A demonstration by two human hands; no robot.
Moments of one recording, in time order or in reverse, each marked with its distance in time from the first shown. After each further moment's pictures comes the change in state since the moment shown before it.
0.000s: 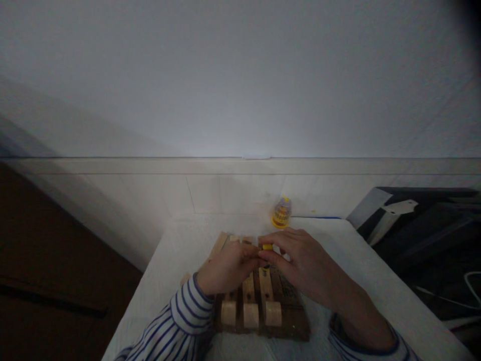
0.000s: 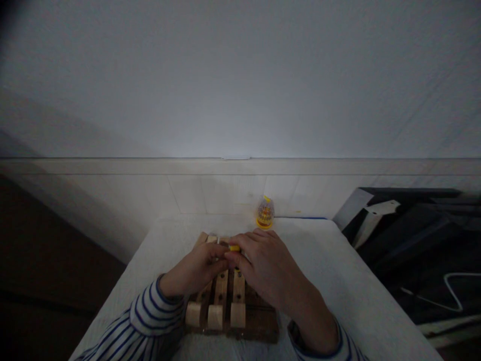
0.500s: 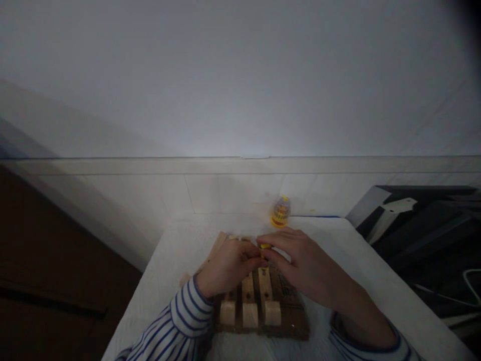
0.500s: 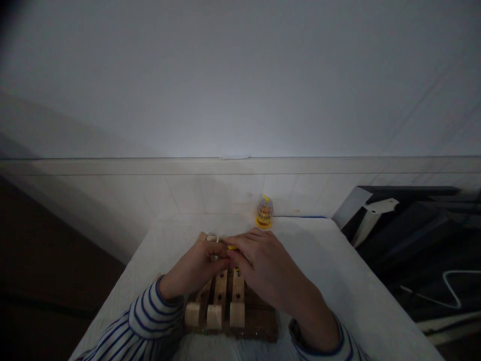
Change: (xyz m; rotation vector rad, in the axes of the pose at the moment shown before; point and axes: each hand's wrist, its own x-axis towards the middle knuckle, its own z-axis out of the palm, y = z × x) left_hand 0.003 0.002 0.003 0.035 0.147 -0.062; right_hand -0.001 0.002 0.001 0.102 0.012 -0.040
